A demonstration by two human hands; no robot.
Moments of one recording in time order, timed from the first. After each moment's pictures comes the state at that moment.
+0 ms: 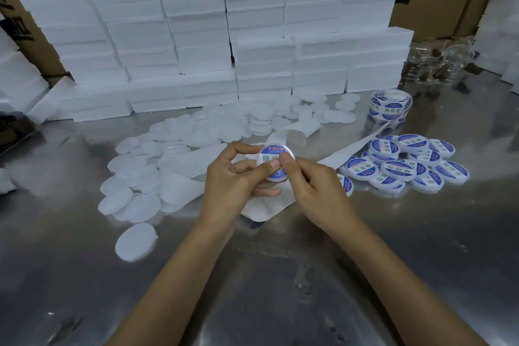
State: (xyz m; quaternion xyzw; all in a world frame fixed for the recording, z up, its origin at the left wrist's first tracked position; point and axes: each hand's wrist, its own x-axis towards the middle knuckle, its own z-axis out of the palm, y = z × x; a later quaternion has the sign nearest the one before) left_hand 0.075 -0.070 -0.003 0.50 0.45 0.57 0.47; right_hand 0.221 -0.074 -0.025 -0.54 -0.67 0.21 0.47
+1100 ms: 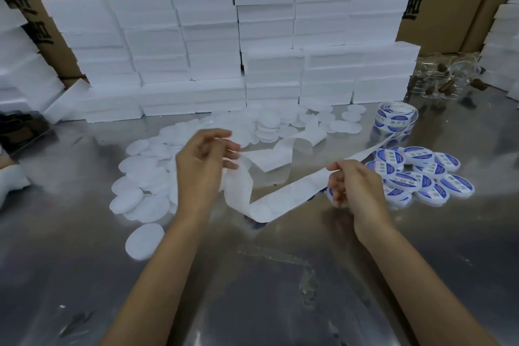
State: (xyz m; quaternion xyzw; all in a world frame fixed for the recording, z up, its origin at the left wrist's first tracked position) left_hand 0.032 -0.055 0.017 0.49 0.47 0.65 0.32; right_hand 0.259 -0.058 -0.026 -0.59 -0.35 0.42 0.60
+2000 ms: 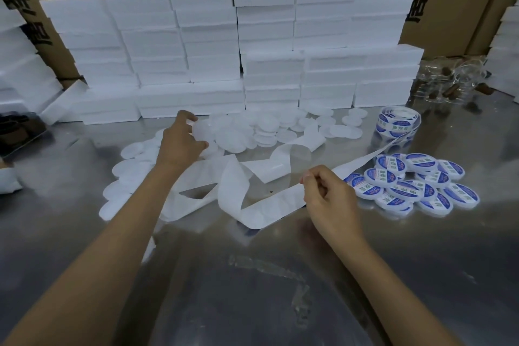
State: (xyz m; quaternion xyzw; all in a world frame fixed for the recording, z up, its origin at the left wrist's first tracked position) left_hand -0.030 0.070 0.003 0.62 0.66 0.41 0.12; right_hand 0.235 -0.058 -0.041 -0.59 -0.58 0.21 0.52
